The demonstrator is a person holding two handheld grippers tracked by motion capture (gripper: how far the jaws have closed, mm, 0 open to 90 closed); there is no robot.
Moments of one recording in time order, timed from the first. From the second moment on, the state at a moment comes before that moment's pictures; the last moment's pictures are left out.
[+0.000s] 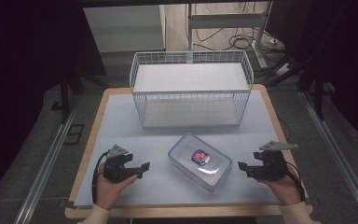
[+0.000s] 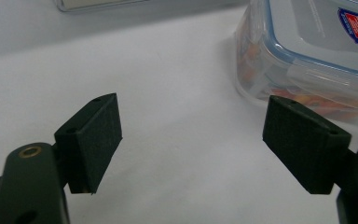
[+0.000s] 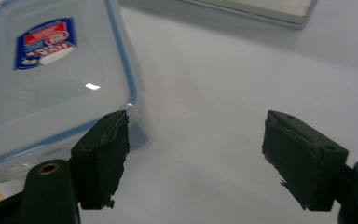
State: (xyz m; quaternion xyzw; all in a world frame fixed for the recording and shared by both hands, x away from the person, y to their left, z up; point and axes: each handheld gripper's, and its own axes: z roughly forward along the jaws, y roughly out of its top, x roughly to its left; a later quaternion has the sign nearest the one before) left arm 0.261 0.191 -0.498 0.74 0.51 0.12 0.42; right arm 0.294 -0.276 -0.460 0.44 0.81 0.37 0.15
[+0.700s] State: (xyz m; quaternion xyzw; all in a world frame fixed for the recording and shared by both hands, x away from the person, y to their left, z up) left arm 0.263 0.191 -0.502 0.75 0.51 0.12 0.41; right arm 0.257 -0.214 -0.437 0.32 0.85 0.41 0.09
